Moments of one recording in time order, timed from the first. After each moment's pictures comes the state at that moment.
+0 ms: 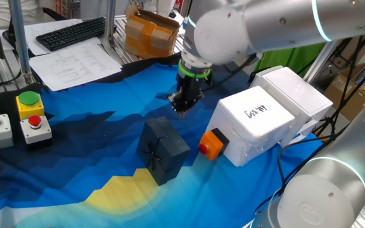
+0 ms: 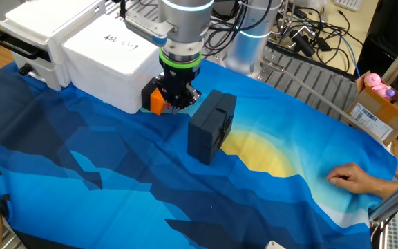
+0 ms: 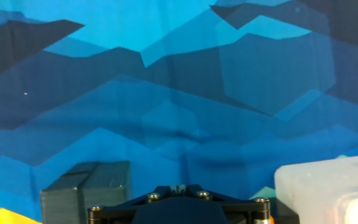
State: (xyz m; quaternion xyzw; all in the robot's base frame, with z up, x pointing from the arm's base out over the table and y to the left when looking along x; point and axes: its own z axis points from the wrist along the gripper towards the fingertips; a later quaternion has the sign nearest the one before) arm 0.449 -0.027 0.132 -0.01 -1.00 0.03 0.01
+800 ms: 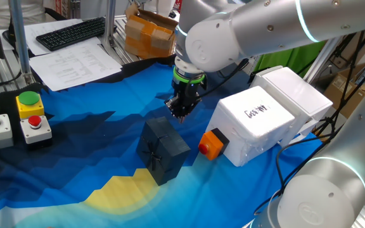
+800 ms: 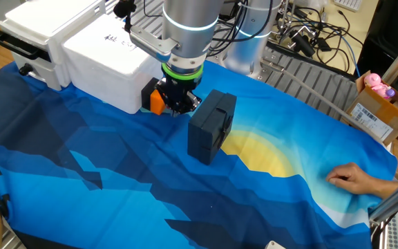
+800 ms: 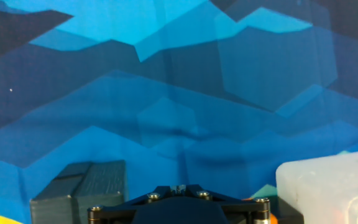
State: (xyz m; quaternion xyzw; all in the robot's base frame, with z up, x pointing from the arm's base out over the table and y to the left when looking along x) arm 0.450 -0.026 0.113 -0.01 -1.00 0.04 0.03
